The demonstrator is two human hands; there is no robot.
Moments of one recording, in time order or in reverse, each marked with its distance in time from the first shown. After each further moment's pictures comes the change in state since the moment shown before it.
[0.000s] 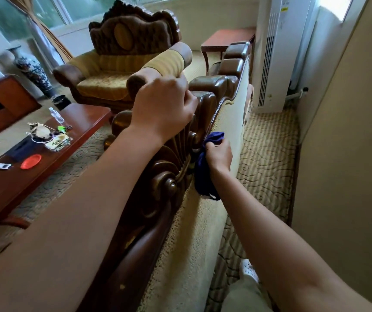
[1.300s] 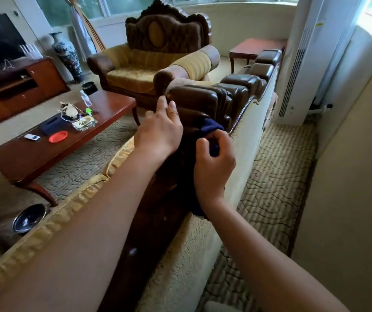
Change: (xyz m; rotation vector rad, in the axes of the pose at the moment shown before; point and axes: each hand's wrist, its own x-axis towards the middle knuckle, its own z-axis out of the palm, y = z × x) left_hand -0.103 -0.028 -0.037 -0.298 -0.306 -0.836; right_hand -0.175 -0.005 0.009 0.288 0.069 -0.707
